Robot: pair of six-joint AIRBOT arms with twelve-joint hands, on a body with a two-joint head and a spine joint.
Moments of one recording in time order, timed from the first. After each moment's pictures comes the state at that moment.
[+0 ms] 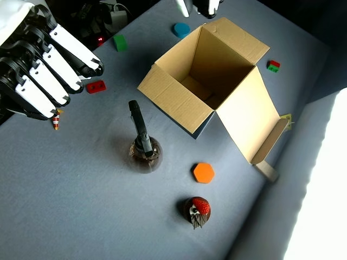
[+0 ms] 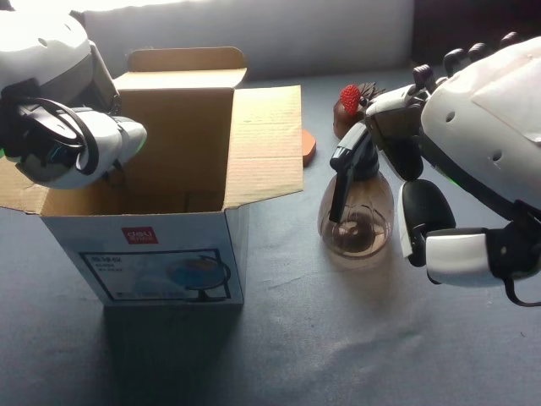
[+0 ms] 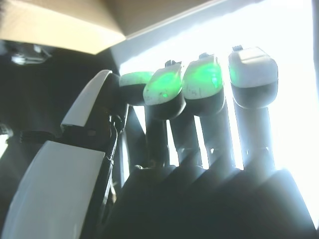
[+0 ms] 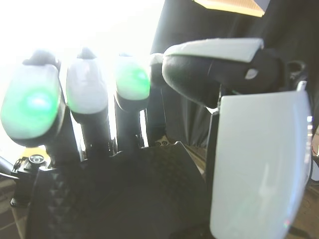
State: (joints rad) left arm 0.00 -0.64 0.45 -1.95 -0.93 2.85; right arm -0.31 -0.79 0.38 0.96 0.81 -2.10
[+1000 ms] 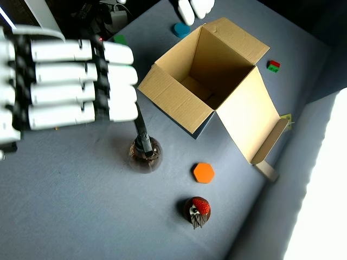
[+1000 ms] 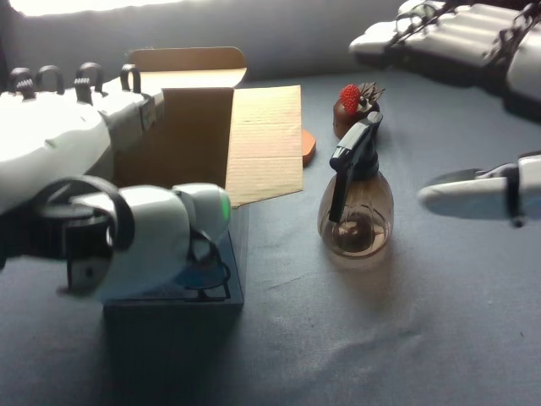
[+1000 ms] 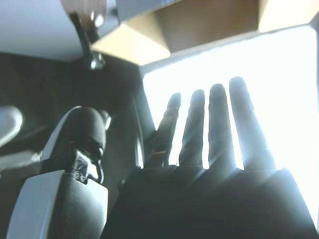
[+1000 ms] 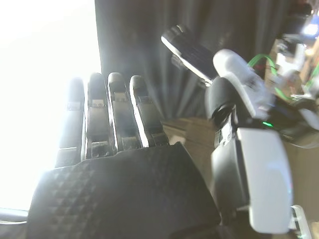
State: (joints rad) left arm -0.15 -0.60 0.14 -2.11 -1.27 2.84; right arm -0.35 -0.72 0.90 -0.53 0.55 -0.32
